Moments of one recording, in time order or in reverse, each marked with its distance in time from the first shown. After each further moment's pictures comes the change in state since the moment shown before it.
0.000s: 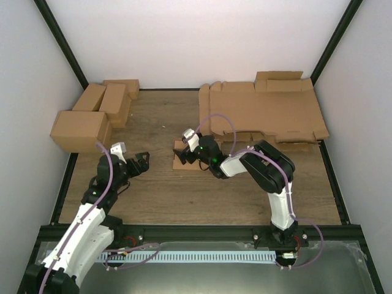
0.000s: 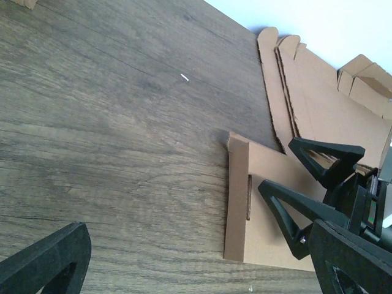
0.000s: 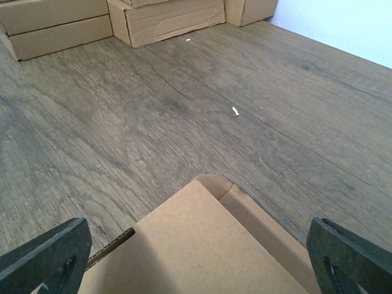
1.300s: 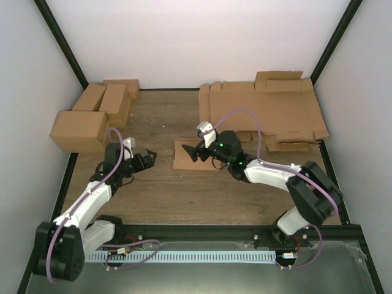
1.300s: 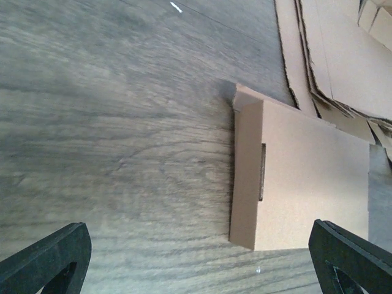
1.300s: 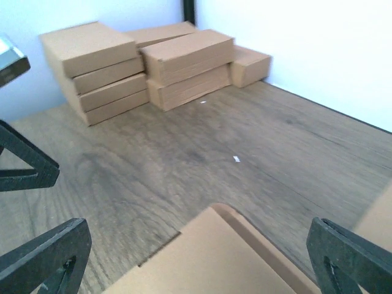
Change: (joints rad) left arm 0.071 0.321 0.058 0.077 0.190 0.068; right arm -0.028 -0.440 -0.134 -0.219 -0.108 0.045
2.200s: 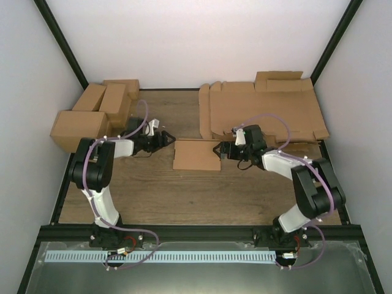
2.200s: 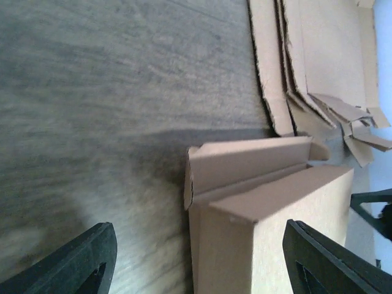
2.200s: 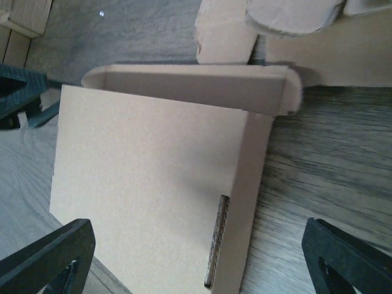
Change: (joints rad) left arm -0.002 0.866 0.465 0.252 0.385 0.021; right arm -0.381 -0.063 -0.053 -0.525 -0.250 0.448
